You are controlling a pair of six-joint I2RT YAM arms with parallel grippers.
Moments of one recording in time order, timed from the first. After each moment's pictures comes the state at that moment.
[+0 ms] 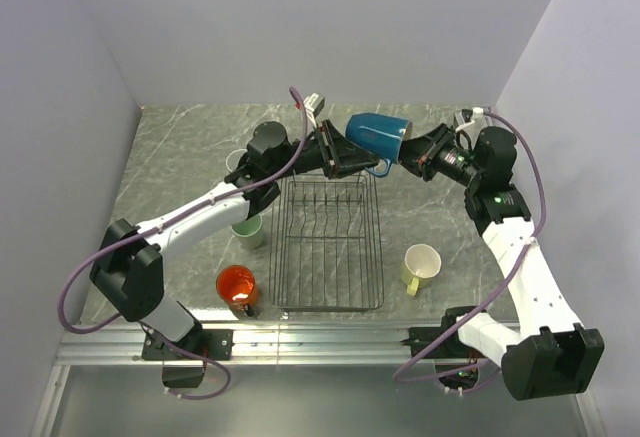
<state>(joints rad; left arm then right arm) -0.71 1.54 1.20 0.49 0.59 -1.32 0.09 1.05 1.00 -0.12 -0.74 1.24</state>
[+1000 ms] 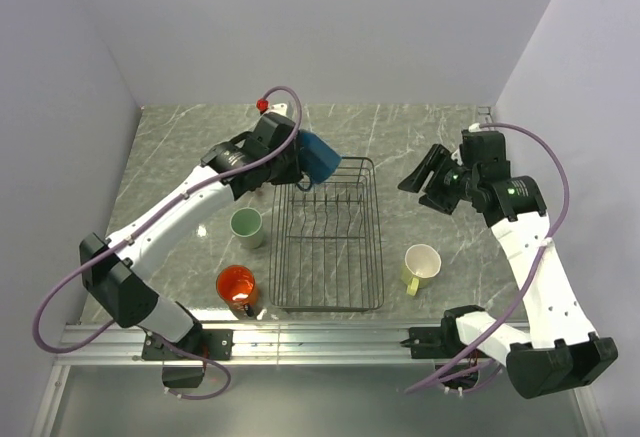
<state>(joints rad) -0.70 1.49 1.50 -0.73 -0.20 -0.68 0.17 1.08 1.25 -0.96 -0.24 0.73</state>
